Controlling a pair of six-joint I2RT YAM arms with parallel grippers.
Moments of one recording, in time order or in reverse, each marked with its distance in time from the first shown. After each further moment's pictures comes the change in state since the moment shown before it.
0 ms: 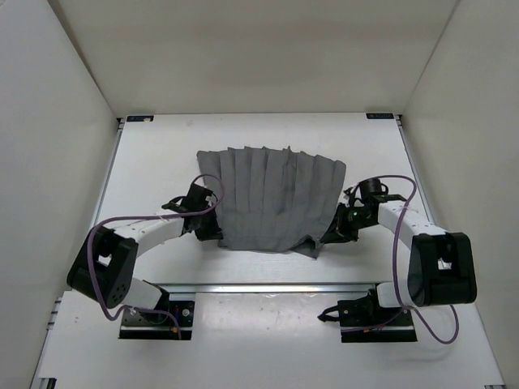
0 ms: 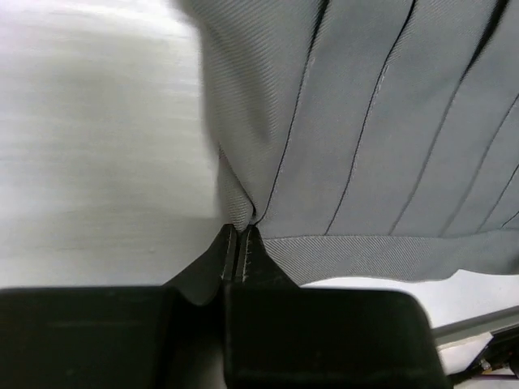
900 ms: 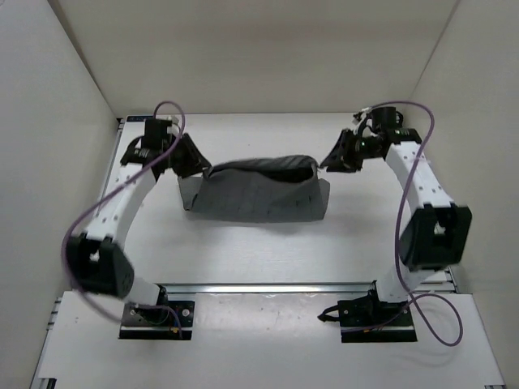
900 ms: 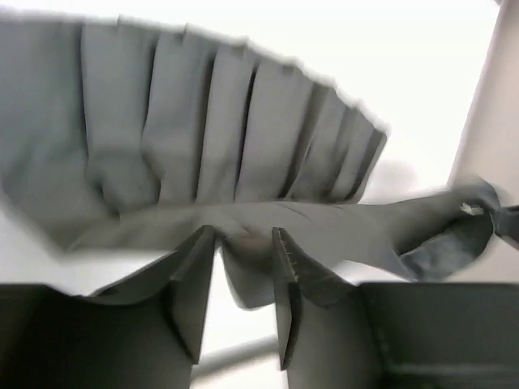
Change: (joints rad) left arm 0.283 -0.022 0.615 -0.354 0.169 0.046; right arm -0.027 0.212 0.743 -0.224 -0.018 0.013
